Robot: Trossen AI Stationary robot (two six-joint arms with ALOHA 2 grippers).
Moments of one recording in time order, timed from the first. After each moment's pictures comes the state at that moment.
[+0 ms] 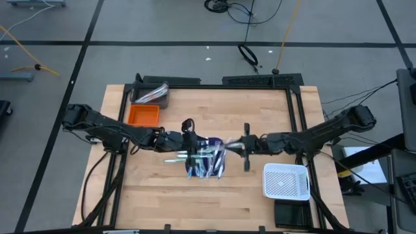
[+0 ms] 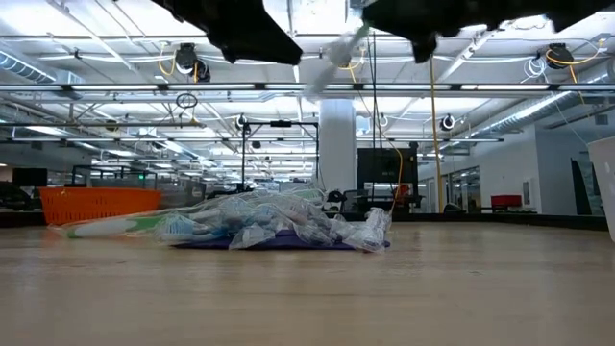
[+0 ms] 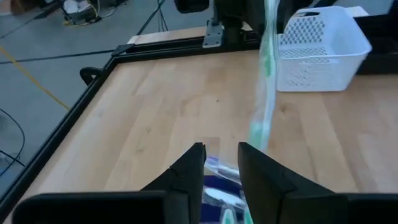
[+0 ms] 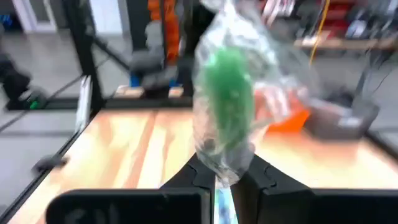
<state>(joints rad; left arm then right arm) -0.21 1.42 0.92 0.06 -0.36 0.02 0.27 1.21 0.61 0.49 0.29 0.07</state>
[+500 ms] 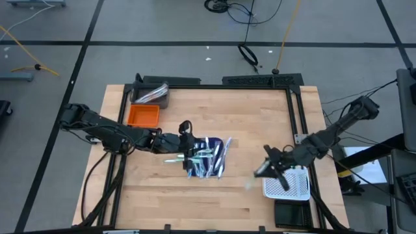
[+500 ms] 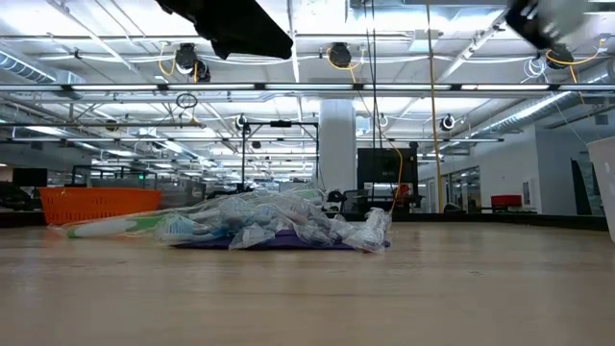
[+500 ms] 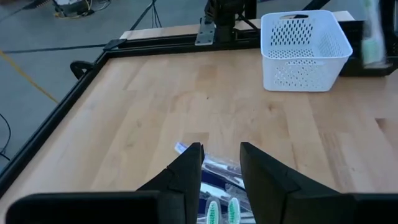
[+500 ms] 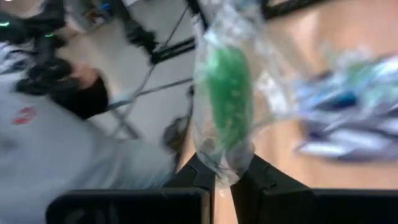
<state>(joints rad) -0.23 1.39 0.92 0.02 -0.36 -0.04 0.63 0.87 0.61 -0.08 0.16 0.63</state>
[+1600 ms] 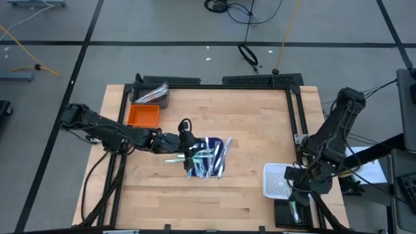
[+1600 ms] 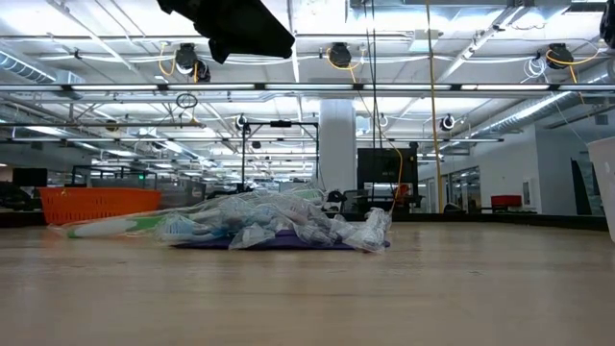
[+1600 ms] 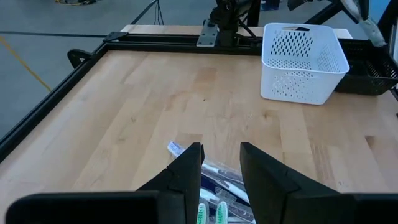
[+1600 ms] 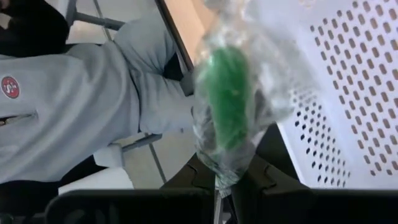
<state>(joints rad) -0.23 1.39 0.92 0.03 -0.36 -0.13 1.07 0.92 0.68 -0.54 0.03 1.64</state>
